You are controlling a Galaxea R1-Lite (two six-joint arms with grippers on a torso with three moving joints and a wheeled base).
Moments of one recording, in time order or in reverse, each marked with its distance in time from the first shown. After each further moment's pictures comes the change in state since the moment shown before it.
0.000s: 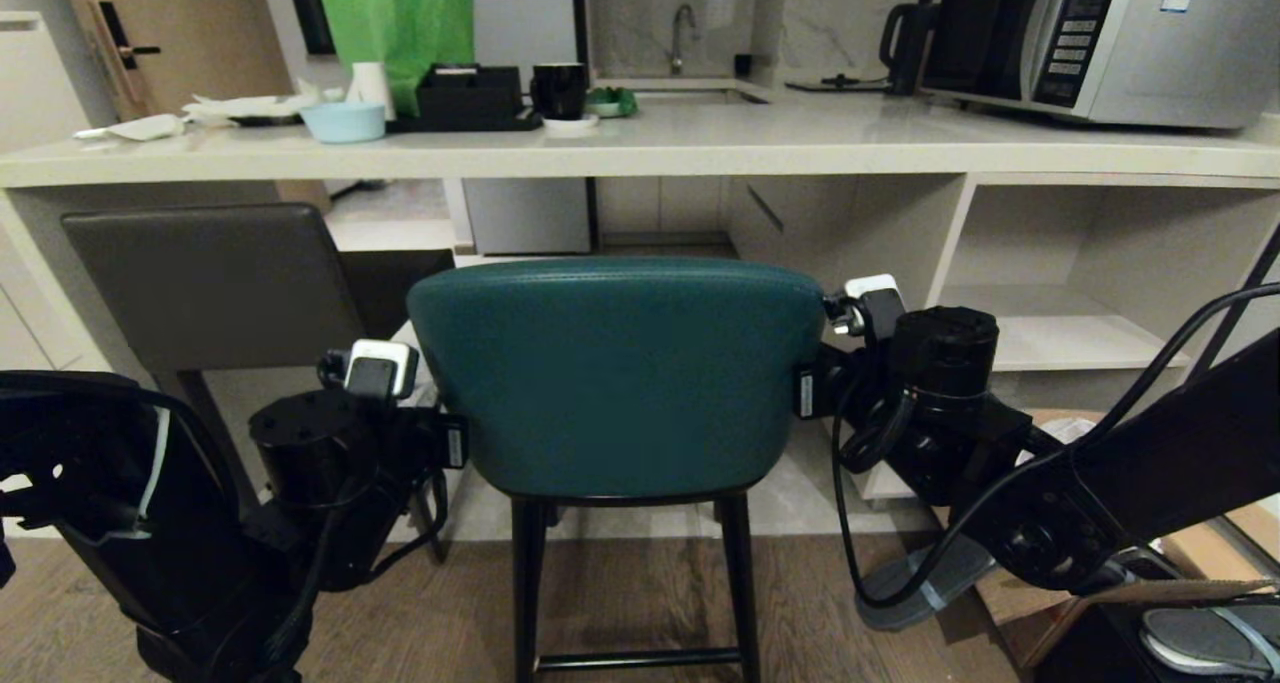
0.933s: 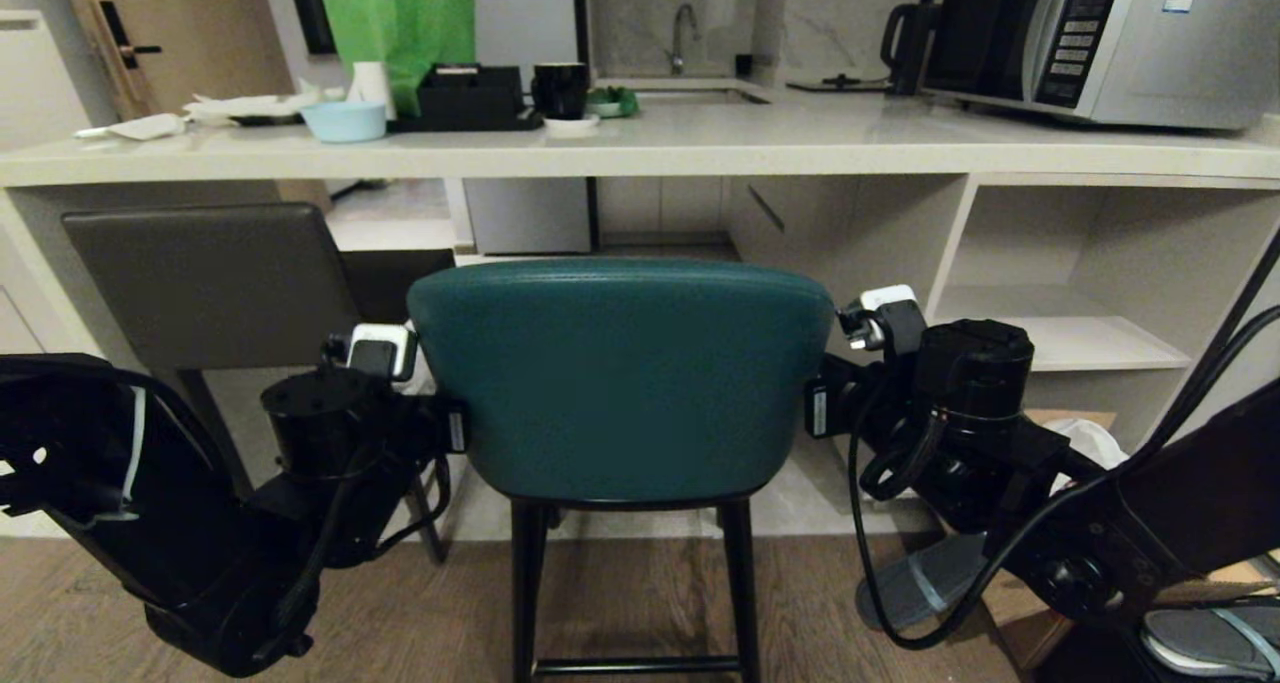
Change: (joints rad) left arm 0.009 -0.023 -0.084 0.131 0.002 -0.059; right arm 0.017 -0.071 0.101 -0.030 0.000 0.001
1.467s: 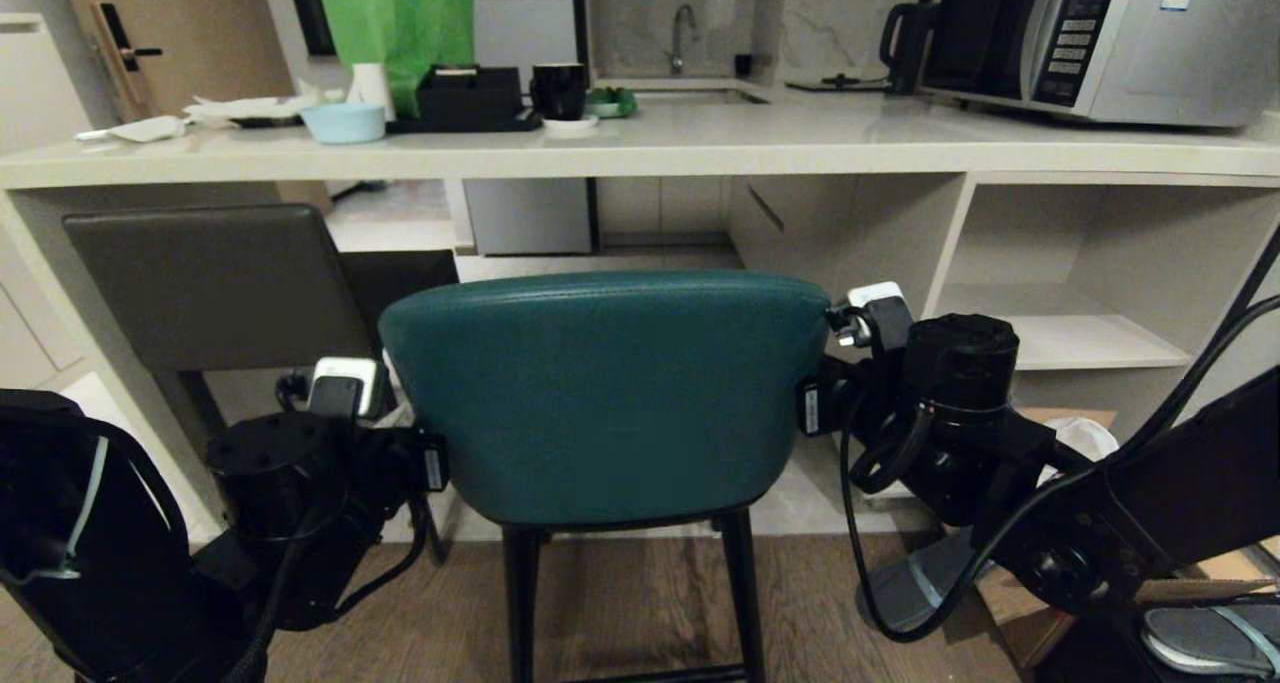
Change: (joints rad) left arm -0.024 -0.043 0.197 -0.134 0.001 -0.006; right arm 0.018 0.006 -0.042 0.023 -0.007 -0.011
